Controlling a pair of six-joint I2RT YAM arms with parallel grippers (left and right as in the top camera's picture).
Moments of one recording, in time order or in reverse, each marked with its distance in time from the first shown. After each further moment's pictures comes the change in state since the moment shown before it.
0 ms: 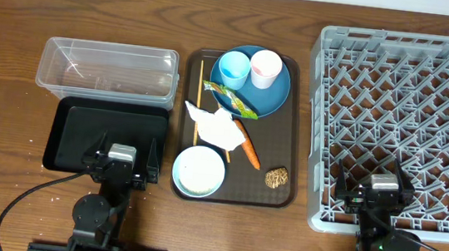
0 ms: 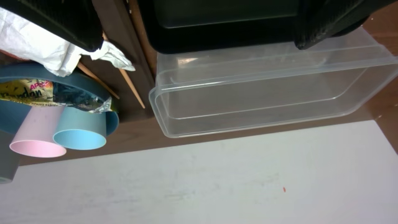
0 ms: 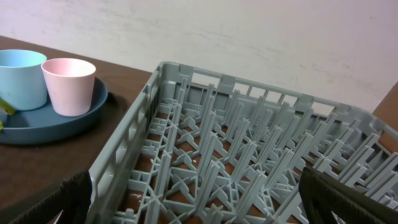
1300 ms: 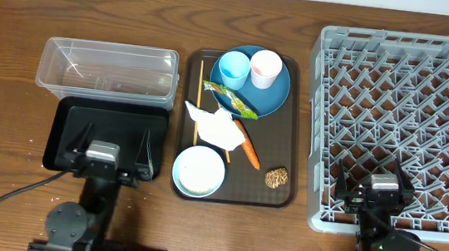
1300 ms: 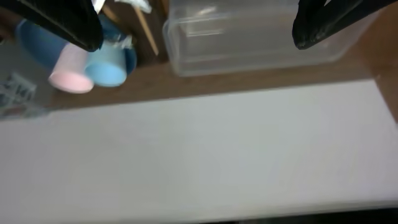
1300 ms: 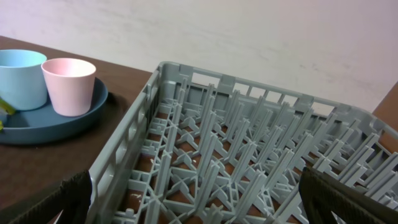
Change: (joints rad) left arm 0.000 0.110 0.299 -0.055 0.053 -0.053; right arm 0.000 0.000 0.000 0.001 0.000 0.000
